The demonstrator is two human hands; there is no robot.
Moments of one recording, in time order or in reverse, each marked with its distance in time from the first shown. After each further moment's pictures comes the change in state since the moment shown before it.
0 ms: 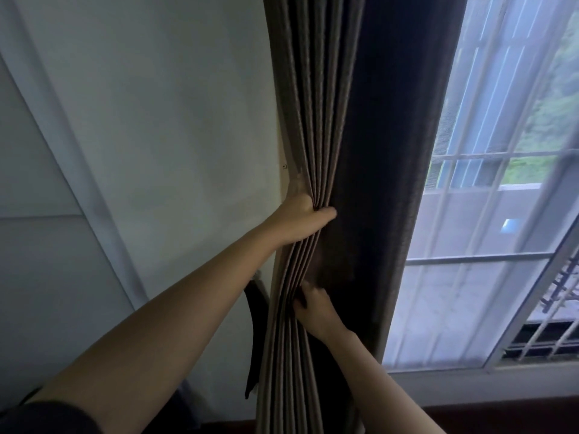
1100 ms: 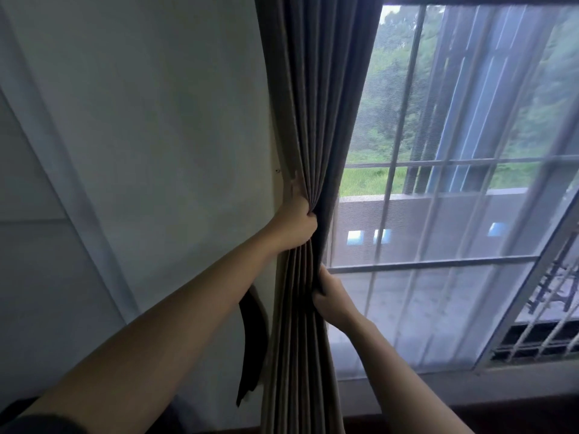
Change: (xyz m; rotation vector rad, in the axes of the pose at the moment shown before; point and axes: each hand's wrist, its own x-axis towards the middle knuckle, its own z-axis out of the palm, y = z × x) left_hand 0.002 0.009 0.007 0.054 0.100 -0.048; right_hand 0.001 -0.001 -0.047 0.132 0.087 -0.003
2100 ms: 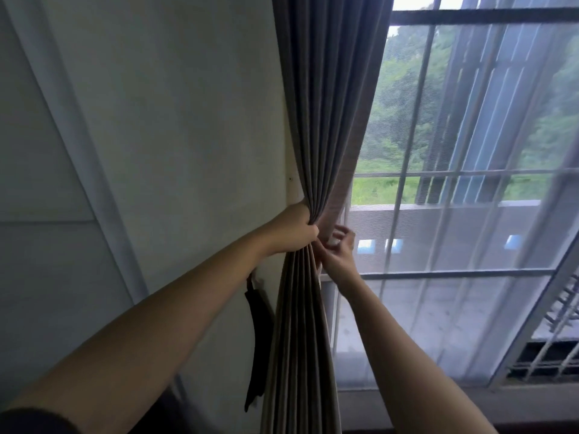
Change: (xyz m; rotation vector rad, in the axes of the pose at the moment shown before) left_hand -0.025 0.004 -0.029 -0.003 -0.110 0.079; right_hand 0.051 -0.027 -0.009 0.502 0.260 0.122
